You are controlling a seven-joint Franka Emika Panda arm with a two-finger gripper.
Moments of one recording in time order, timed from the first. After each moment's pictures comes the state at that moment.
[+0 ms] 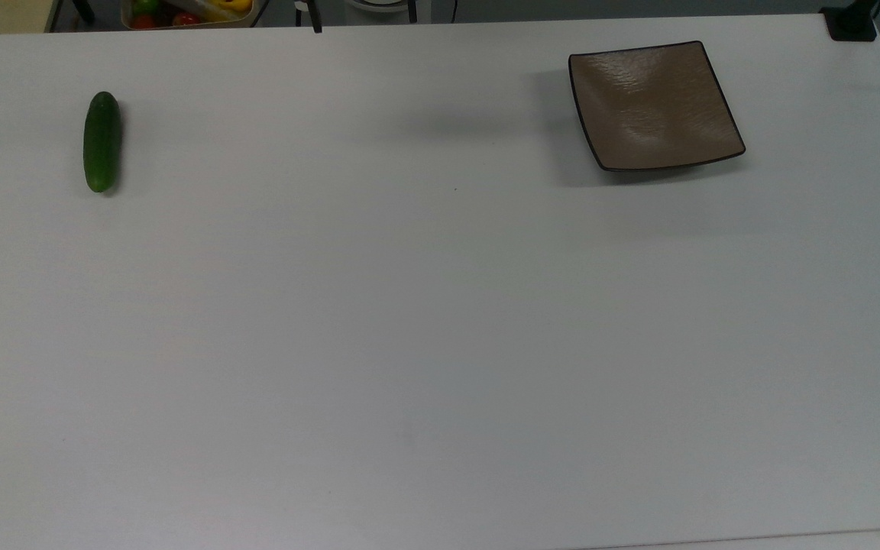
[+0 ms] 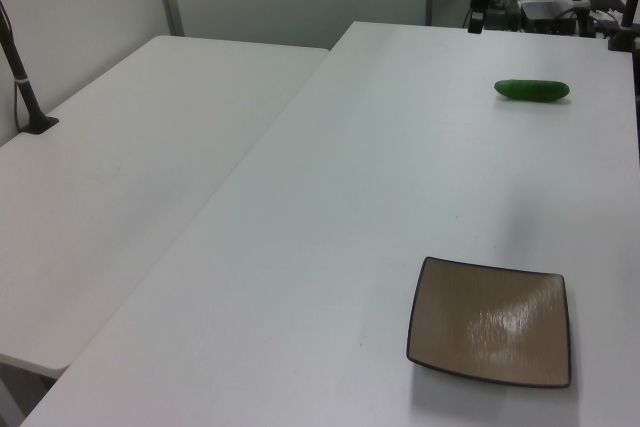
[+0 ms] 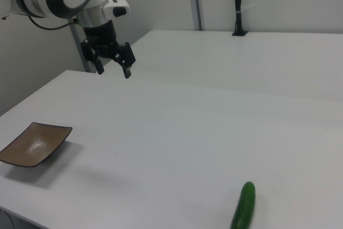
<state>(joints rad) 0.05 -0.05 0.04 -1.68 0.05 1.73 -0.09</state>
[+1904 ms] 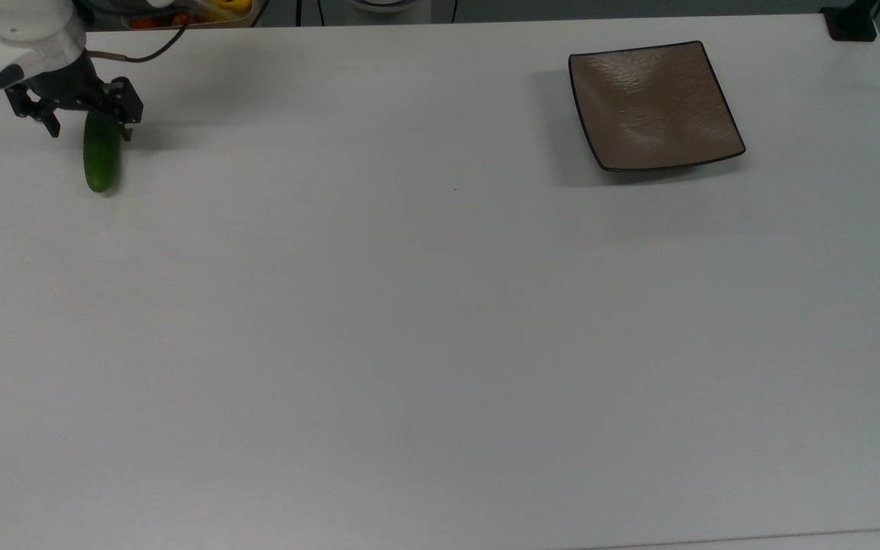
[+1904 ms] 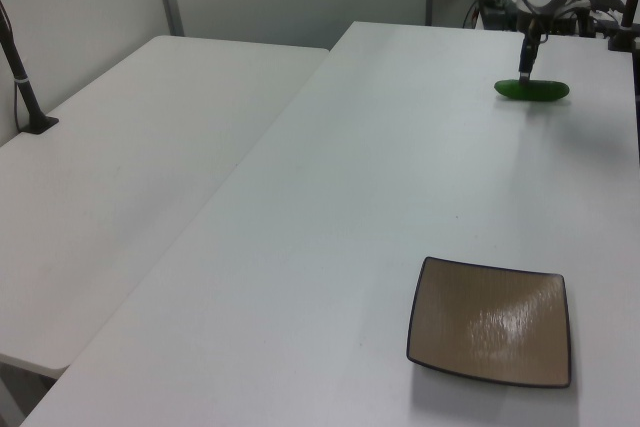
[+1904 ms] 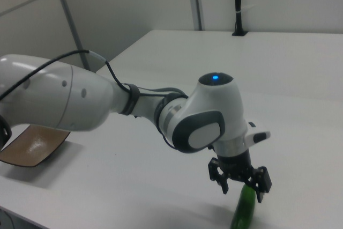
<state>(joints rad) -0.32 0.28 -0.21 -1.94 -0.05 2.29 -0.59</state>
